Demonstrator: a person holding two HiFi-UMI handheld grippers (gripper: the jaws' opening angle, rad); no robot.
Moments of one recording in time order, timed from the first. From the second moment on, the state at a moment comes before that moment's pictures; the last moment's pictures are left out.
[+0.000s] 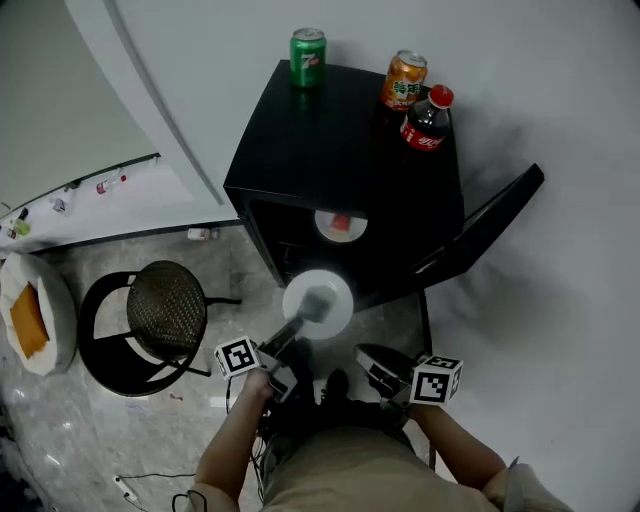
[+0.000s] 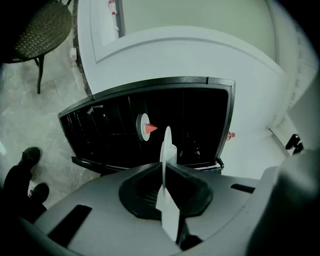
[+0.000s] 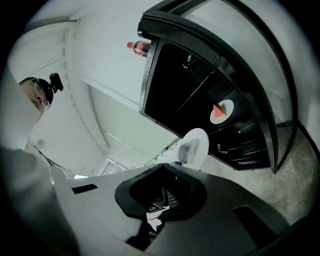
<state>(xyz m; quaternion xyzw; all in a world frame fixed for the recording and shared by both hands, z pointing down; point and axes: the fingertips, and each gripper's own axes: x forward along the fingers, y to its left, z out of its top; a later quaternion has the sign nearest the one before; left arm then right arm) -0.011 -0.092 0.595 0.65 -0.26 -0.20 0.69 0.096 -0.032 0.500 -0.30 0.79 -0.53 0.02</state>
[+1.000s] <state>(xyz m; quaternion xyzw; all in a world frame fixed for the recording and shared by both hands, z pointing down) -0.002 -0.155 0.721 0.66 -0.28 -0.16 0.68 0.070 -0.053 0.535 -0.28 0.82 -0.50 -0.04</state>
